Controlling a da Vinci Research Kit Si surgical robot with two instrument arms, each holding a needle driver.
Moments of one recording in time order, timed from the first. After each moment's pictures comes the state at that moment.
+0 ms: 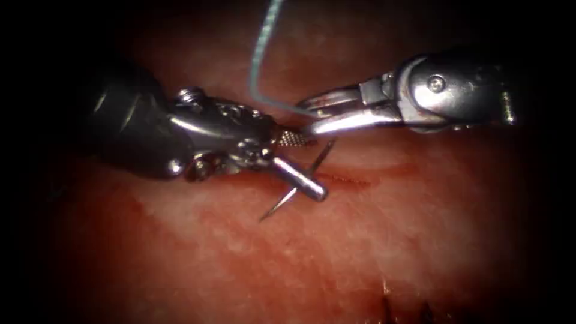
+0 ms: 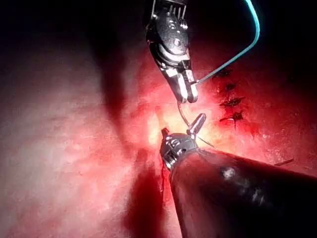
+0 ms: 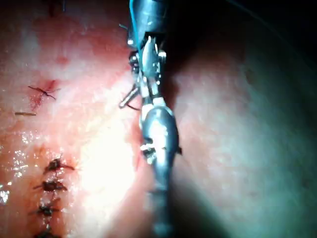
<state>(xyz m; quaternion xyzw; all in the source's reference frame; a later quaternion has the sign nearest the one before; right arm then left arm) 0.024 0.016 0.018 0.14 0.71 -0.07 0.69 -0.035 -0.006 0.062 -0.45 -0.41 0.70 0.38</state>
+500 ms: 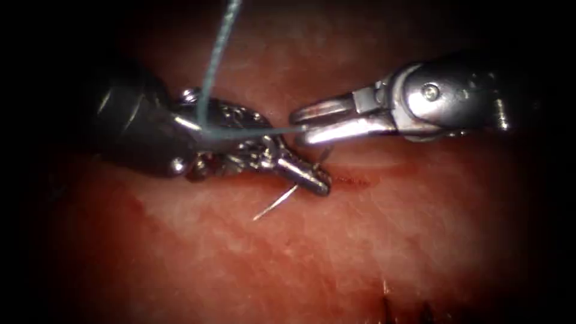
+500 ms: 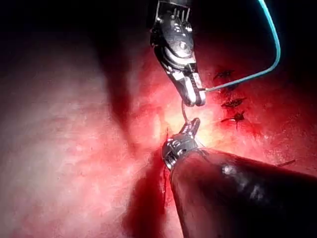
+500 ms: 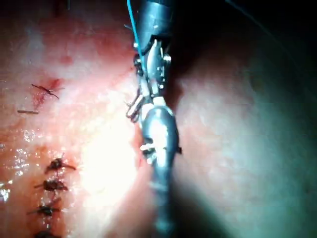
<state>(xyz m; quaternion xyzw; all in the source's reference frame) 0.024 0.016 0.018 0.14 0.71 -0.07 0.68 -0.035 -0.006 0.062 -0.46 -0.47 0.67 0.35</state>
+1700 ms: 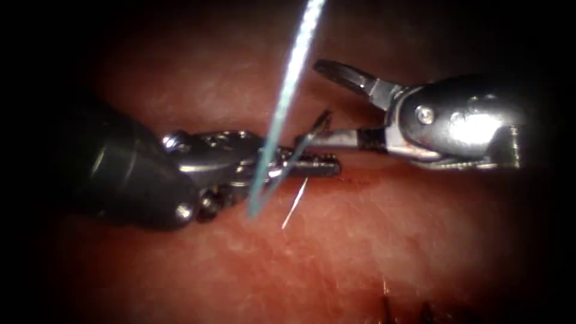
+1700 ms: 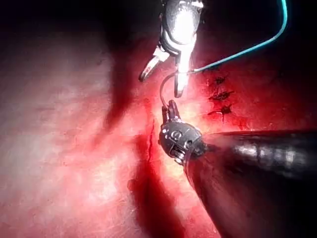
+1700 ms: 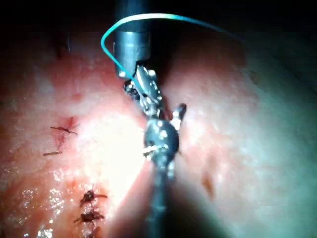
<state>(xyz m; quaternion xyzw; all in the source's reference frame) 0.024 0.014 0.016 -0.02 0.54 0.16 0.83 -0.035 -0.008 0.060 -0.50 -0.29 0.62 0.53</state>
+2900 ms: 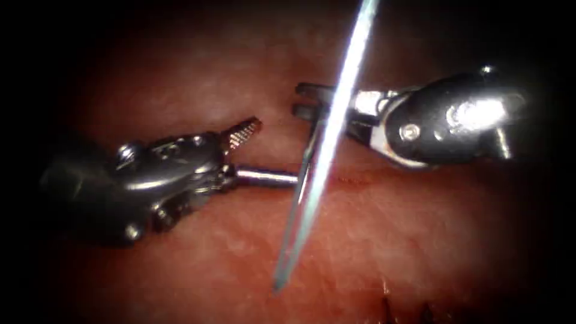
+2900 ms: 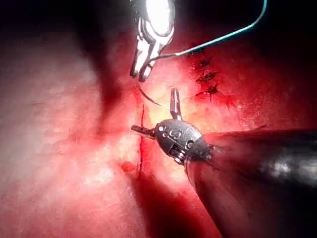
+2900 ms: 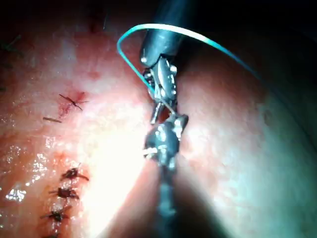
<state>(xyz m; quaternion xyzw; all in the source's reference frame) 0.025 0.014 0.018 -0.11 0.55 -0.02 0.83 -0.030 -0.009 0.058 -0.53 -0.19 0.66 0.49</state>
